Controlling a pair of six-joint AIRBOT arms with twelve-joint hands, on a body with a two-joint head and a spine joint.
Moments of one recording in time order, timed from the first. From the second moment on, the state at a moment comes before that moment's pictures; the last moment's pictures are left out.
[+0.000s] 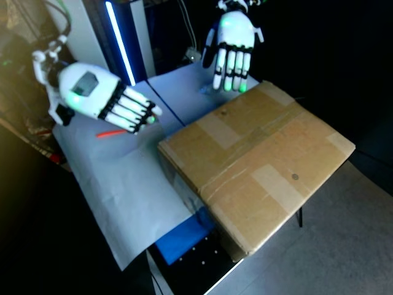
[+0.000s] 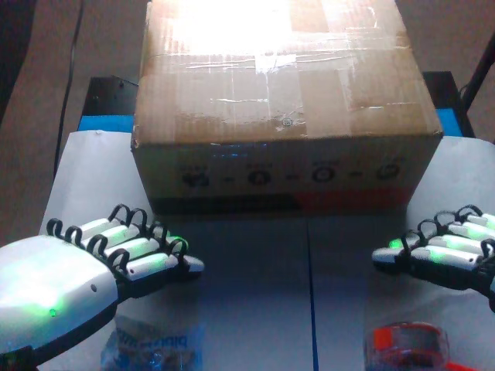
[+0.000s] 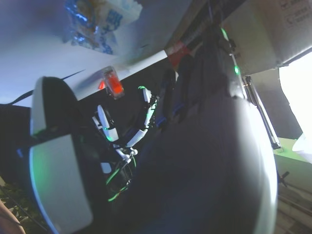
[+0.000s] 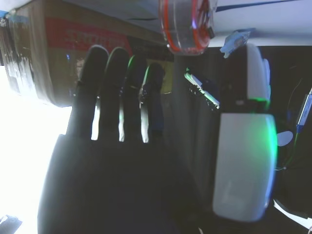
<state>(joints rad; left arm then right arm) 1.12 -0.64 0.54 2.99 0.72 -1.84 -1.29 -0.68 0.49 -2.85 -1.05 2.18</state>
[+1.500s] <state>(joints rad) 1.16 -0.85 0.67 2.86 0.68 -1.74 -1.29 -0.88 0.62 -2.74 -0.99 2.00</state>
